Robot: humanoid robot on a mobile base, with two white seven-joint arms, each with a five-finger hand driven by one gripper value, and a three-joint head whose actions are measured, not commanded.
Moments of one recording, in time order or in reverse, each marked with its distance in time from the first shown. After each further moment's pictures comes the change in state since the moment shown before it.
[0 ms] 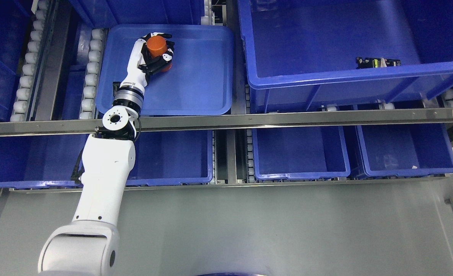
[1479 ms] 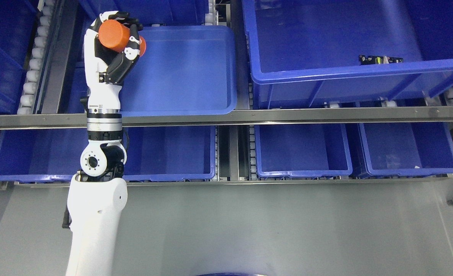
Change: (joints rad) left arm 0.340 -0.001 0.013 -0.612 0.220 -0.285 0.020; right arm 0.000 0.000 0.000 0.000 0.000 -0.007 -0.001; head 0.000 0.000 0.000
